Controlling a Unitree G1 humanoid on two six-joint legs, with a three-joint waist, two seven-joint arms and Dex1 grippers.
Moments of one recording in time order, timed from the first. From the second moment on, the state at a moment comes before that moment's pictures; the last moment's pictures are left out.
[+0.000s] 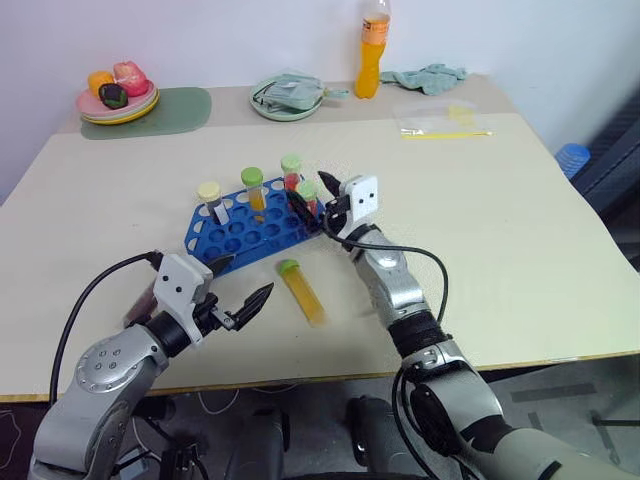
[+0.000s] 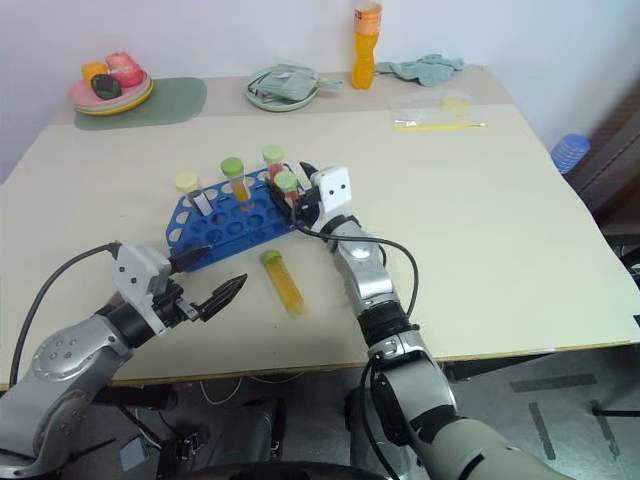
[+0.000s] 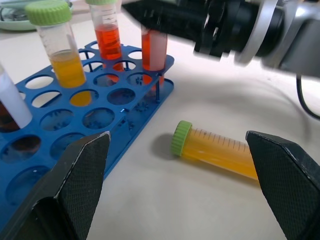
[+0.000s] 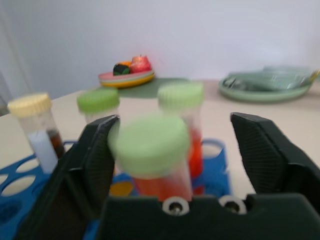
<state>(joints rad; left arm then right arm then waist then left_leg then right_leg) 0.17 0.54 0.17 -0.68 -0.49 0.51 -0.50 -0.67 -0.01 0.10 0.34 0.14 0.00 0.38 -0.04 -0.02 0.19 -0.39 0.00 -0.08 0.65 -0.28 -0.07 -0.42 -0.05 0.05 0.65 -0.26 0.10</state>
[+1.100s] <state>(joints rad) 0.32 0.59 0.28 -0.51 -0.42 0.36 -0.63 -1.06 -0.24 0.27 0.25 1.50 1.61 -0.51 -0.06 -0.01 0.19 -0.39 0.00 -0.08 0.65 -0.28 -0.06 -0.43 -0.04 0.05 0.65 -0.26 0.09</state>
